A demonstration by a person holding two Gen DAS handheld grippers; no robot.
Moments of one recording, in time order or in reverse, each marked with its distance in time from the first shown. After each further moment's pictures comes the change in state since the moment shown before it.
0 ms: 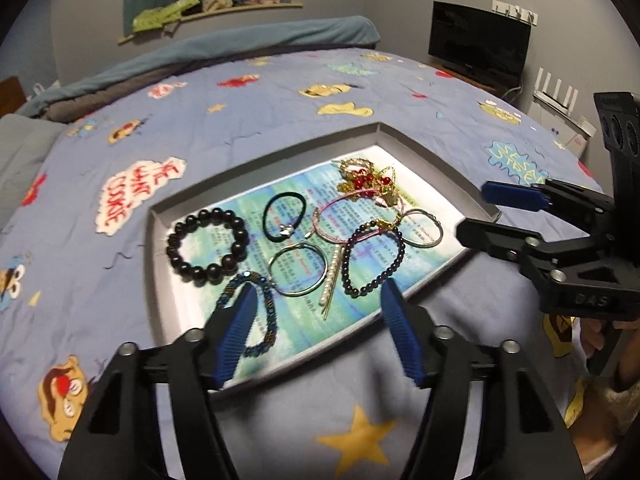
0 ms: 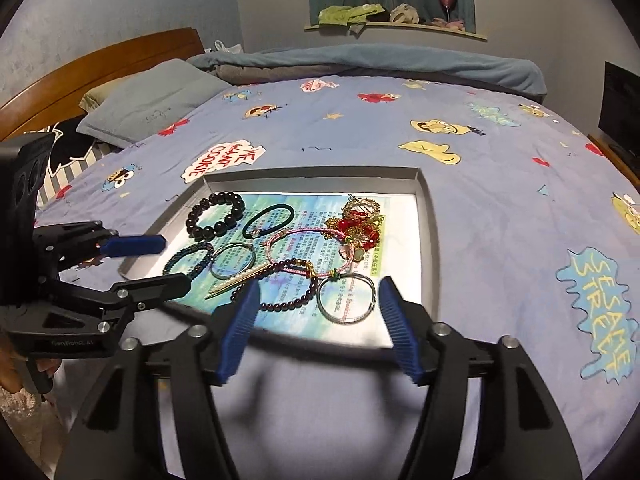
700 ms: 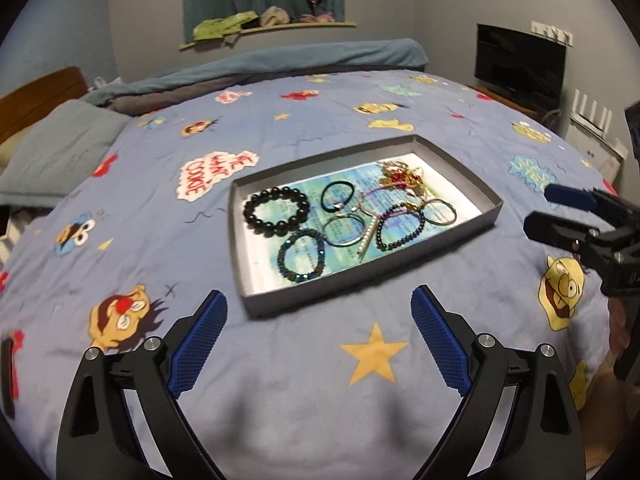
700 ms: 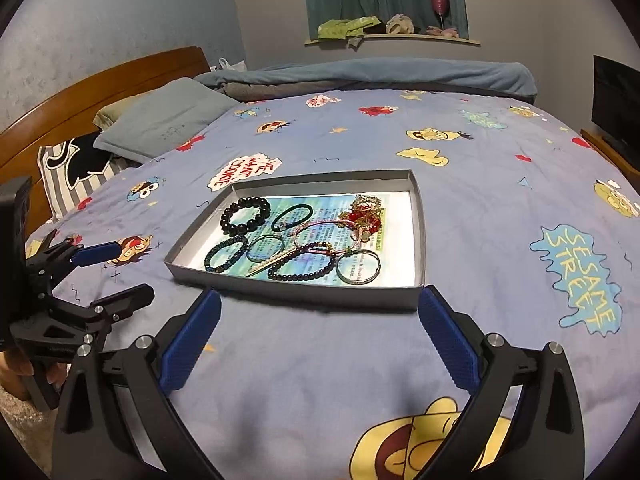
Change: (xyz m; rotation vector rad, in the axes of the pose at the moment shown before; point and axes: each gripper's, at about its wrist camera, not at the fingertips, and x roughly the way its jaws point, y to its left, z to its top) left arm -0.072 -0.007 -0.046 -0.098 -0.072 0.201; right arm -0.058 0.013 -0.022 0.029 -0.049 0.013
